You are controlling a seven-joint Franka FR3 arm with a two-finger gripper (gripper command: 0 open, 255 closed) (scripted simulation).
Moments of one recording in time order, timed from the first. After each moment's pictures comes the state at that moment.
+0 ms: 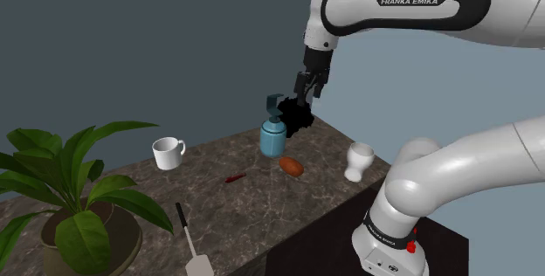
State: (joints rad) arm -0.01 -0.74 -0.03 -2.41 0.00 1.68 -0.01
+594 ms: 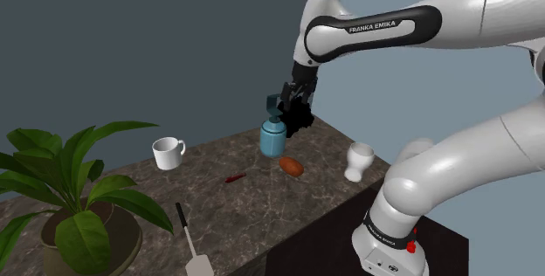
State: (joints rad) arm -0.05 -0.62 -0.05 -2.49 -0.03 2.00 0.04
